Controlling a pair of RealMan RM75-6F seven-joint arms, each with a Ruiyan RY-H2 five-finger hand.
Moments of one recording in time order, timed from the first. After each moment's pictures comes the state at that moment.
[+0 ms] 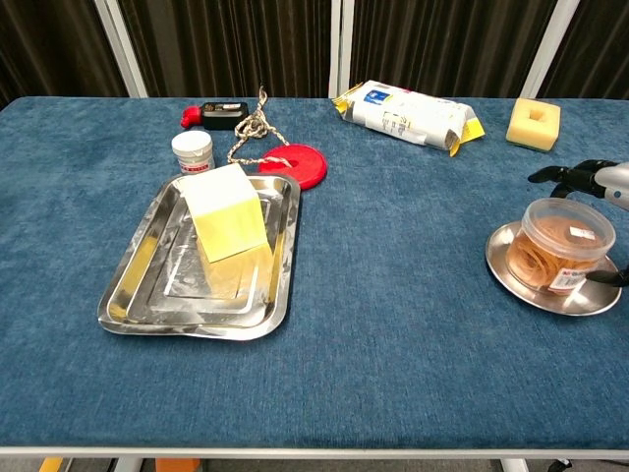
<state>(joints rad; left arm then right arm) -0.15 -1.25 -0.04 -1.51 1.50 1.46 0.13 0.41 -1.35 0.07 -1.64 -1.27 1.07 -0.46</state>
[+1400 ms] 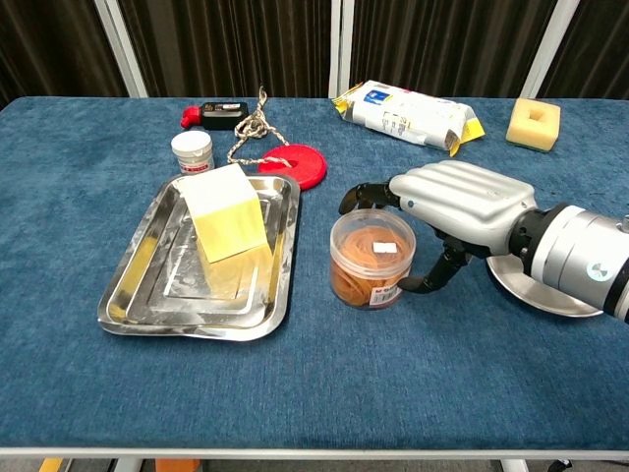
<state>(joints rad) -0.13 -1.23 -0.04 -1.49 1.48 1.47 0.09 0.63 -1.60 0.09 -1.55 -1.40 0.92 -0.38</state>
